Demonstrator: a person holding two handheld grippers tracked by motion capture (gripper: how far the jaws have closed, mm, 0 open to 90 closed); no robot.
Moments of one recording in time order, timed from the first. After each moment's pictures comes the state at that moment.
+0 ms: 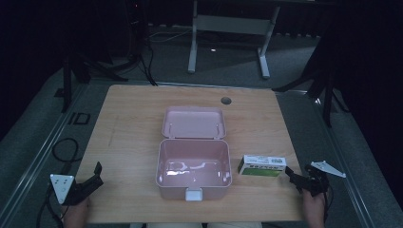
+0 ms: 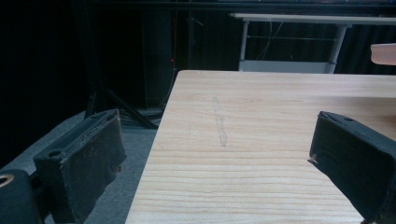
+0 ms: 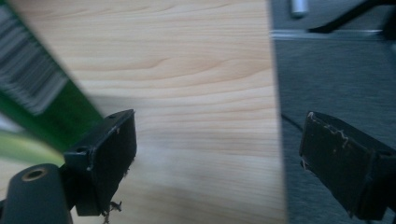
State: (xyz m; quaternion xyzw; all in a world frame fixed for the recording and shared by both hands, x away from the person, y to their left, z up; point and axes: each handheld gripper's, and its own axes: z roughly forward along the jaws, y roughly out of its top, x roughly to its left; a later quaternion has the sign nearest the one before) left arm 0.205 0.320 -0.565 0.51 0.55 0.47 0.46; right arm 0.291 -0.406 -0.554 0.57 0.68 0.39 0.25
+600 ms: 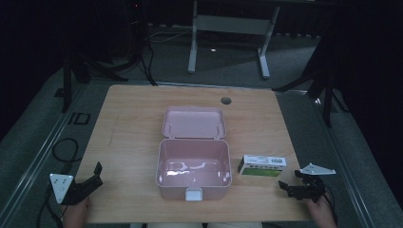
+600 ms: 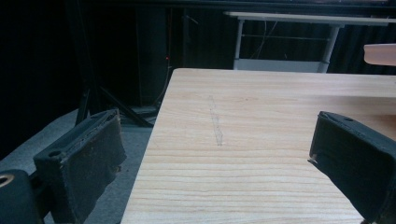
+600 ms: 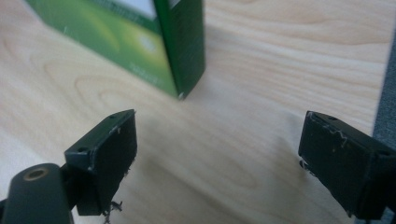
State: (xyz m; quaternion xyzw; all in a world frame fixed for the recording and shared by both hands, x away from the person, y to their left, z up) left arm 0.205 0.322 -0.565 0.52 0.55 0.46 0.46; right arm 0.281 -0.396 -0.551 0.45 0.81 0.34 0.17
